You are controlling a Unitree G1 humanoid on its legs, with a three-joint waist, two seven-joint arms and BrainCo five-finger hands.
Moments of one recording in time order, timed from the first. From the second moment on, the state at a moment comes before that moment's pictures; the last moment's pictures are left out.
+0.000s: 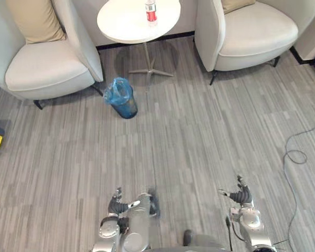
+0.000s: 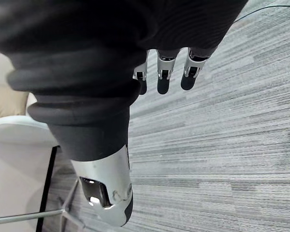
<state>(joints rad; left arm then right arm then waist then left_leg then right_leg) 0.11 0.07 0.01 0.78 -0.03 -0.16 0.16 0.07 -0.20 -0.13 0.75 -0.03 -0.15 -0.21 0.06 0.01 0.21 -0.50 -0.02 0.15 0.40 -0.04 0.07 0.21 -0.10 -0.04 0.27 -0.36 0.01</state>
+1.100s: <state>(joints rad) 0.07 0.06 -0.06 0.83 -0.03 -0.14 0.17 0.12 -0.18 -0.13 0.59 -0.05 -0.14 -0.22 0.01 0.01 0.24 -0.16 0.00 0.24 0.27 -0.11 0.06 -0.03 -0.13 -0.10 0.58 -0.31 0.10</state>
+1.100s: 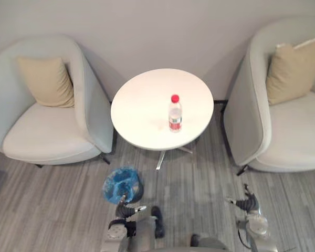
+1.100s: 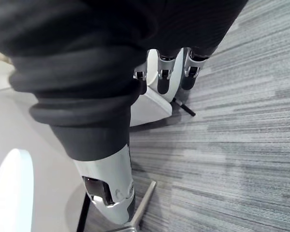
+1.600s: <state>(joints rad) 0.14 0.07 -0.08 0.82 0.01 -0.17 0.15 0.12 -0.21 0.02 0.27 -0.20 -0.20 -0.19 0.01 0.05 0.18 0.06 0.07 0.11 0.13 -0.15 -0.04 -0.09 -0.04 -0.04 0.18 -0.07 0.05</state>
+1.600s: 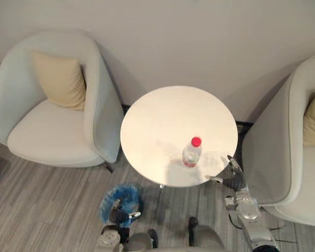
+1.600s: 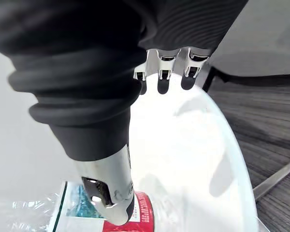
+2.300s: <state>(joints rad) 0.15 0.09 -0.11 0.83 0.04 -0.19 0.13 -0.18 -0.20 0.10 0.51 -0.19 -0.21 -0.23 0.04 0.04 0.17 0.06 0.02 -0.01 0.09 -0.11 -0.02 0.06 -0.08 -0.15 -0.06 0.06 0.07</state>
